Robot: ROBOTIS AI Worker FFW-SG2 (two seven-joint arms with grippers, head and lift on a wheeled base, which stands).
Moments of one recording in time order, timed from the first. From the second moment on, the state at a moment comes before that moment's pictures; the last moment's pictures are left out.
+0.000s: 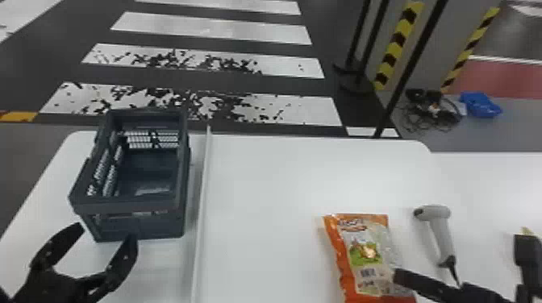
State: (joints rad) left arm 0.54 0.33 0.00 -1.78 0.40 -0.24 -0.25; right arm 0.37 -0.22 -0.62 -2.06 -0.58 1.38 0.61
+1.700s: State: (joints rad) left arm 0.55 0.33 0.00 -1.77 0.40 -0.24 -0.25; right arm 0.32 -0.28 -0.42 -1.93 -0.32 1.12 0.68
